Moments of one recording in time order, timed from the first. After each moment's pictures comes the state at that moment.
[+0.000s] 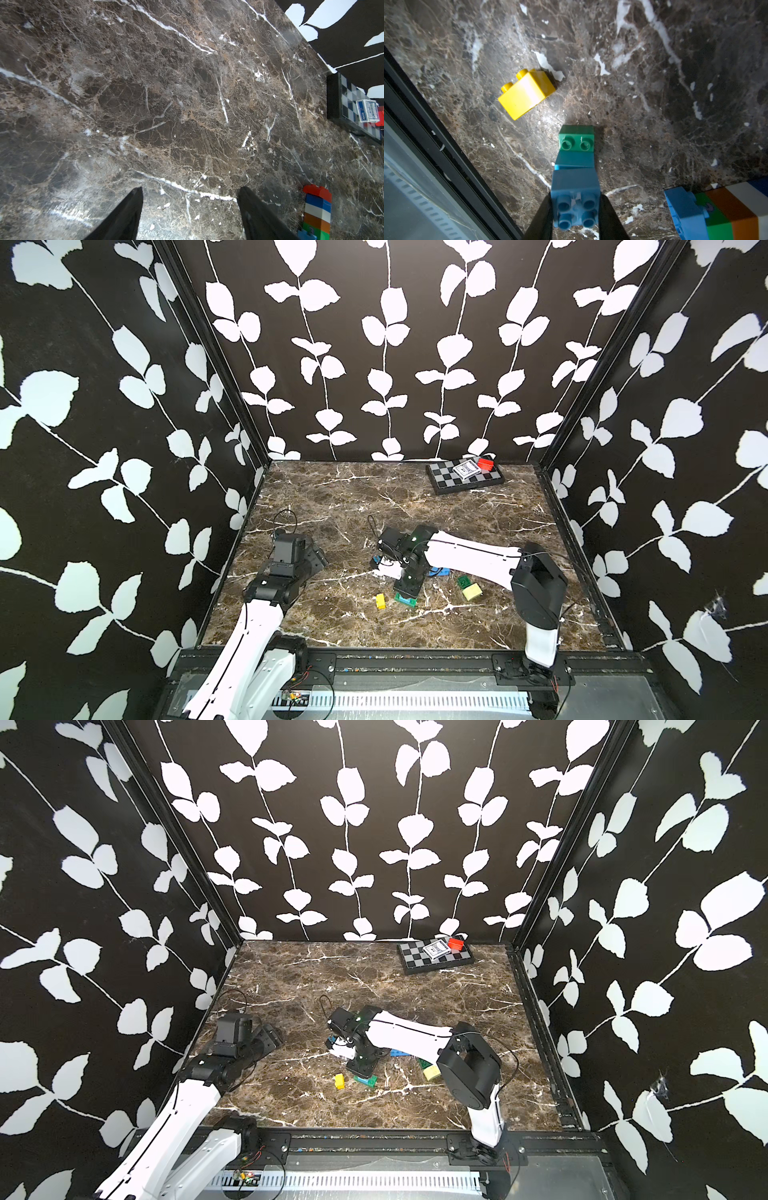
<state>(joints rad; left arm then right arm) -0.17 0.79 0.59 -0.63 -0.06 -0.72 1.03 1.91 1.48 -1.07 -0.10 -0.15</state>
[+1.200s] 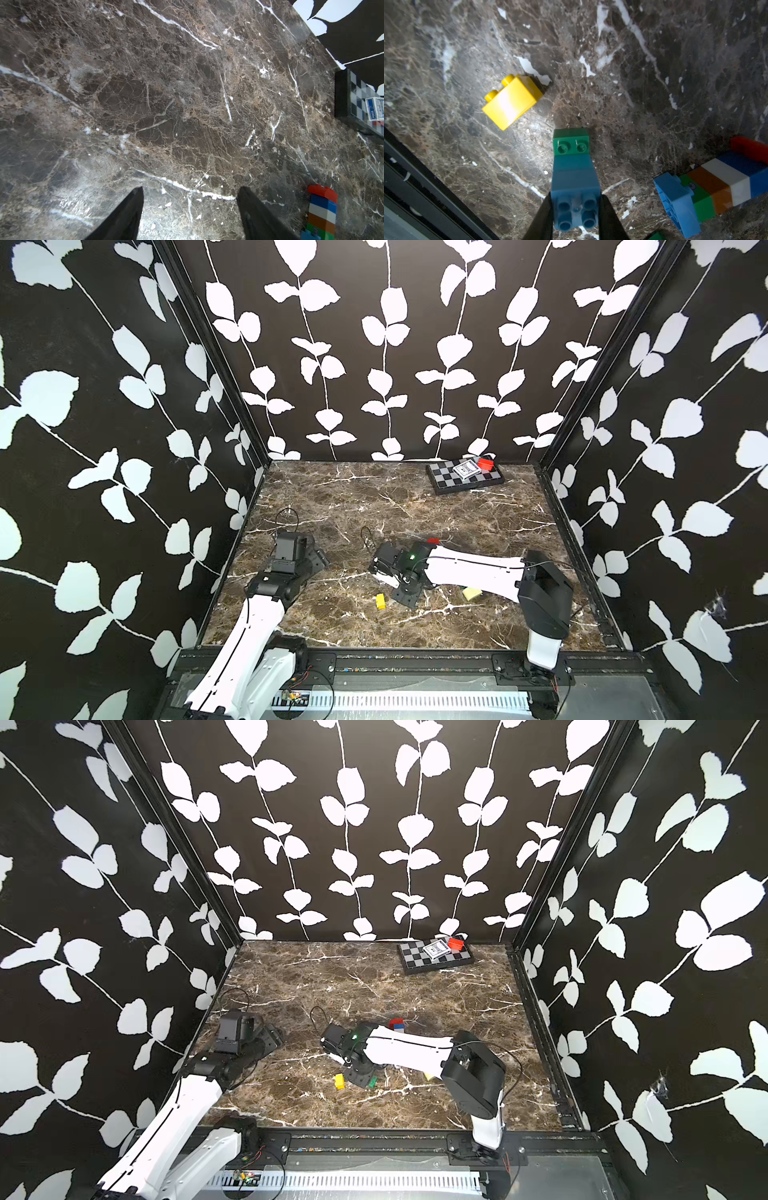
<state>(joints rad) -0.17 0.83 0.61 -0.64 -0.06 -0.71 1.12 1.88 1.38 -0.97 0.08 -0.01</state>
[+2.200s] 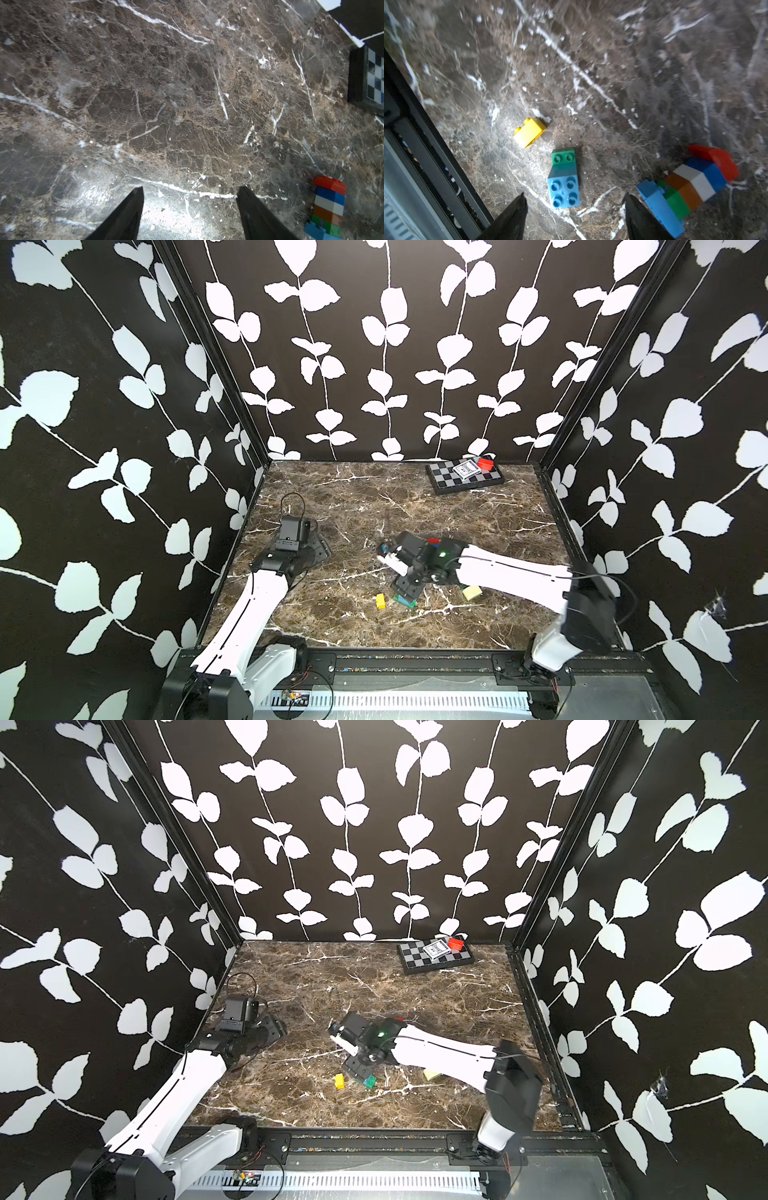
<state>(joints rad) -0.17 1.01 0.75 -0.69 -0.02 -0.62 1.04 1.57 1.23 -0.74 0.06 0.06</state>
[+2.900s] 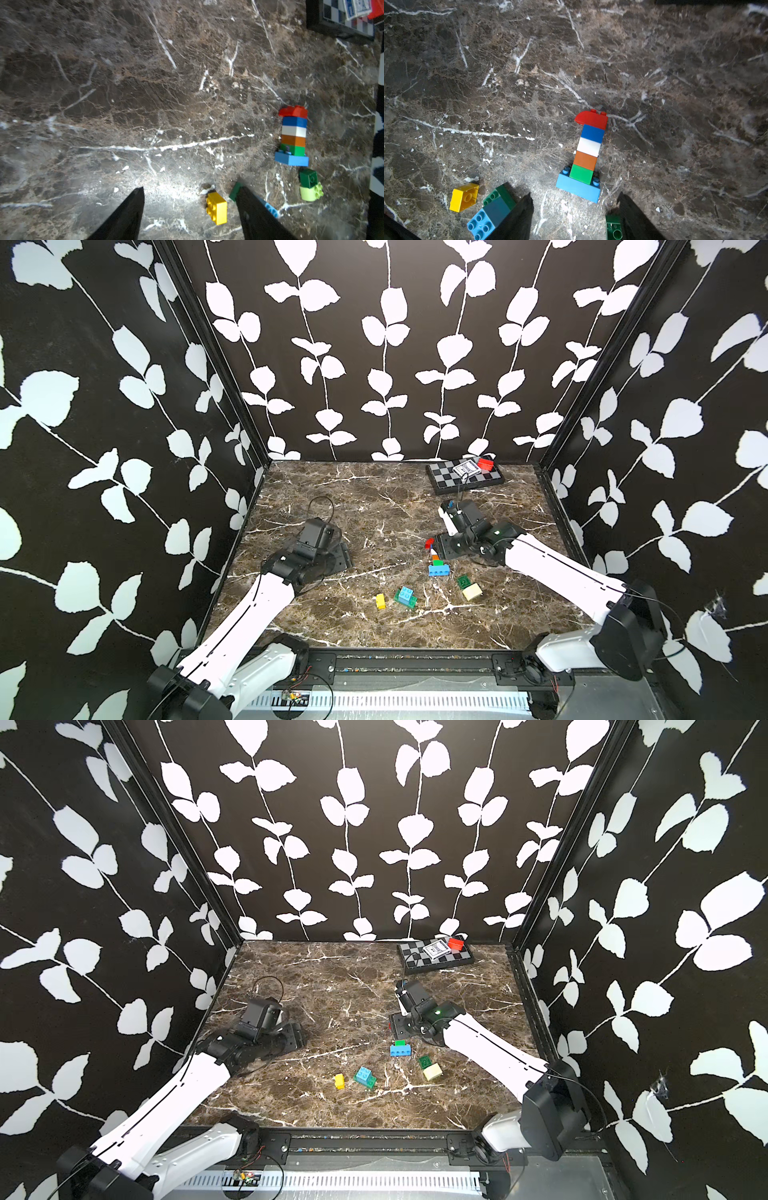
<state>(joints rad) -0.46 0.97 0.80 -0.79 0.04 -0.69 0.66 1.40 1.07 -0.67 0.03 0.34</state>
